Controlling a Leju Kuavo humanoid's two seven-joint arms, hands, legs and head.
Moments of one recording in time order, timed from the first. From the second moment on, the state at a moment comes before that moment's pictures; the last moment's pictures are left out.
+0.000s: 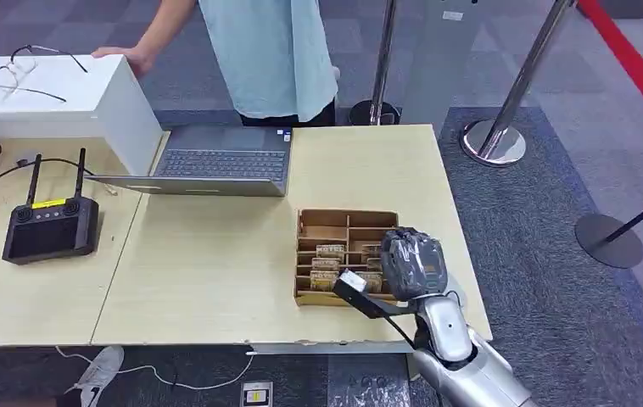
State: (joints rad) left arm -0.12 0.02 -1.16 -0.21 0.63 0.50 0.10; right arm -0.30 -0.26 0.66 -1.32 1.23 -0.60 0.49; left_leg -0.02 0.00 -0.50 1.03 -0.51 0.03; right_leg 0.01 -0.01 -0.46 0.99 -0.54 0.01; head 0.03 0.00
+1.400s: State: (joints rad) left arm -0.12 0.01 -1.16 -0.21 0.63 0.50 0.09; right arm -0.33 -0.25 0.66 -1.38 1.25 -0.53 0.48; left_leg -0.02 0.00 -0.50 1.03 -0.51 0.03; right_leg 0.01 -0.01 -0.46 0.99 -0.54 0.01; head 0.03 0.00
